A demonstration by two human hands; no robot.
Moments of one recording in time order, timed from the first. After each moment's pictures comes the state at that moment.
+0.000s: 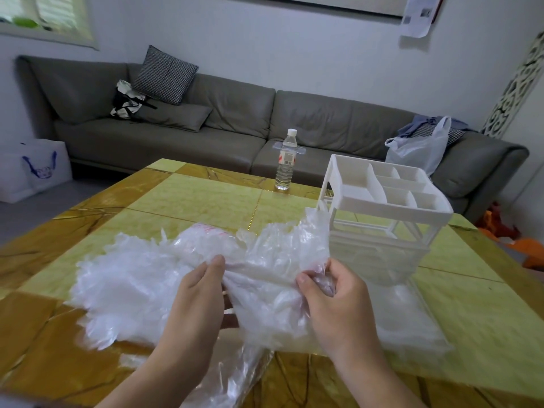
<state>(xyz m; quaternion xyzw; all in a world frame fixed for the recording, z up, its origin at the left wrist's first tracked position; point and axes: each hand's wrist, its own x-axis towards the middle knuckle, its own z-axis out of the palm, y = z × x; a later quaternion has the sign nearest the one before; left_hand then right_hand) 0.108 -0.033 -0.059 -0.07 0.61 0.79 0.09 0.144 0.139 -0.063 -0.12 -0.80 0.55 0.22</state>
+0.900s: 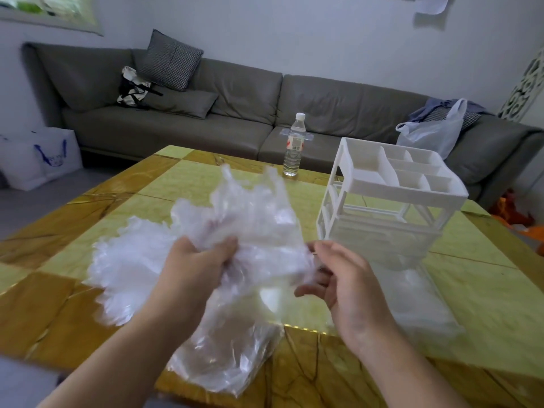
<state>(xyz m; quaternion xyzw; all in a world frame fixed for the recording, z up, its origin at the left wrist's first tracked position) 0.083 -0.062 -0.066 -0.04 0.66 0.75 0.01 0.133 0.142 -0.065 -0.11 -0.62 0.77 0.11</state>
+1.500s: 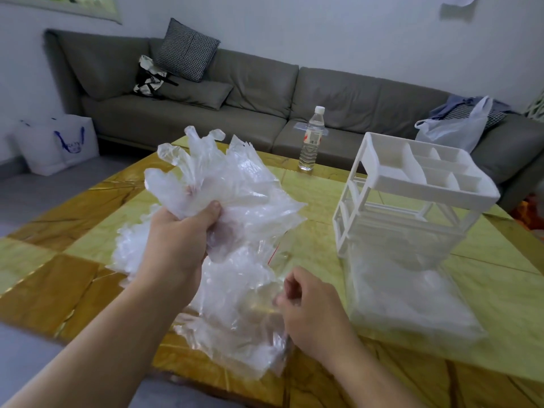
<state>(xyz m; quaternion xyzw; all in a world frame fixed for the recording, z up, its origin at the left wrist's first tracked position) 0.062 -0.093 -0.050 -0.06 0.52 0.85 -0.06 0.131 0.096 -0.115 -0.05 -0.93 0.36 0.05</state>
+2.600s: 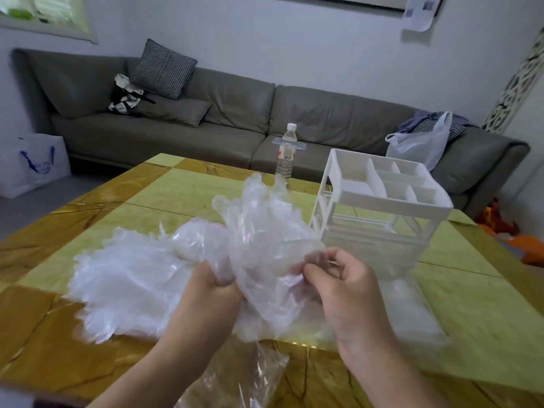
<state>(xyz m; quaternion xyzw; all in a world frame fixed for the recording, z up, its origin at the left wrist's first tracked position) 0.113 -0.032 -0.063 0.11 0.69 0.71 0.05 0.145 0.141 -0.045 -0.14 -0.69 0.69 0.16</state>
